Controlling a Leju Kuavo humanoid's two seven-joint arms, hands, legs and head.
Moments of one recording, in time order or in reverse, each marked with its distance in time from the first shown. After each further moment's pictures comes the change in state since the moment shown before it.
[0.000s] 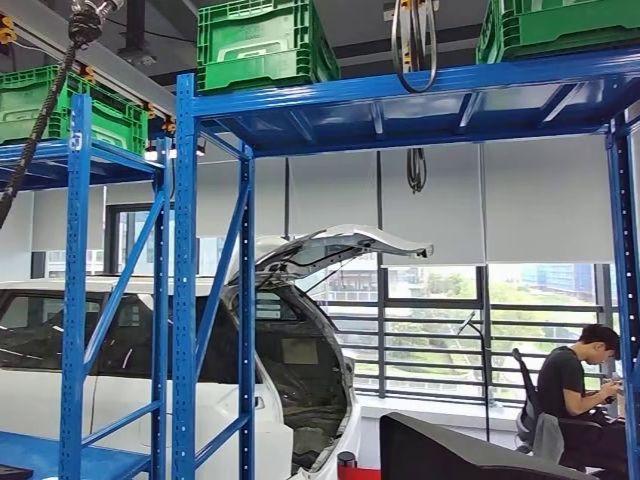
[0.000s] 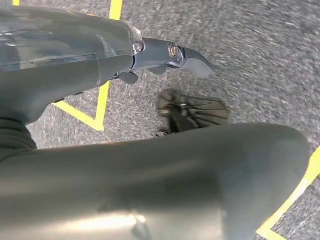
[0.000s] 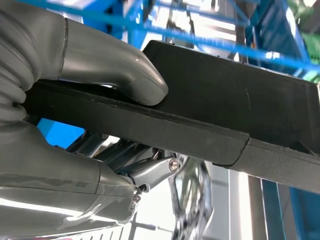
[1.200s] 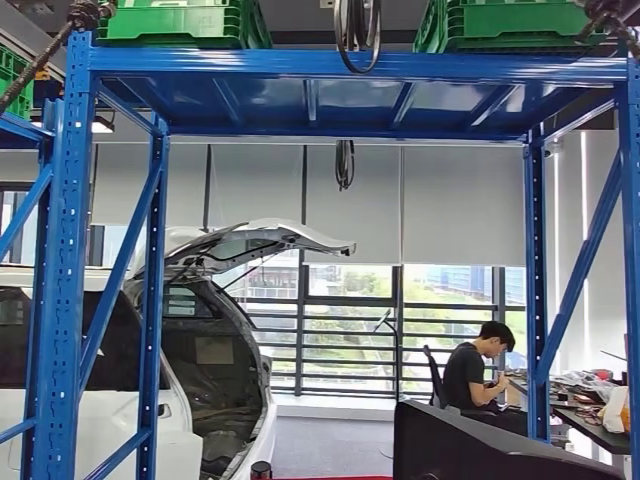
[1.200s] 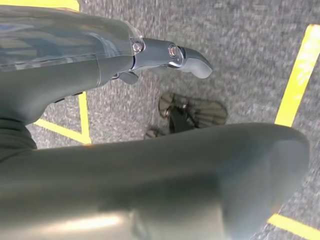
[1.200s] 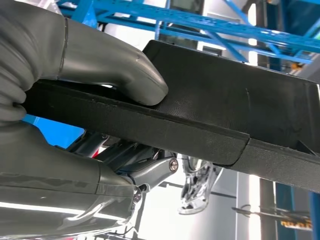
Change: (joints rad) left arm 0.006 -0.010 0.001 0.000 0.000 -0.006 -0.033; right arm -0.007 0.018 0.008 -0.011 -0.046 -0.018 0.014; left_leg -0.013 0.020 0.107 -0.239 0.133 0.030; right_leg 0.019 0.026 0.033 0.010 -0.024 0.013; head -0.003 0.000
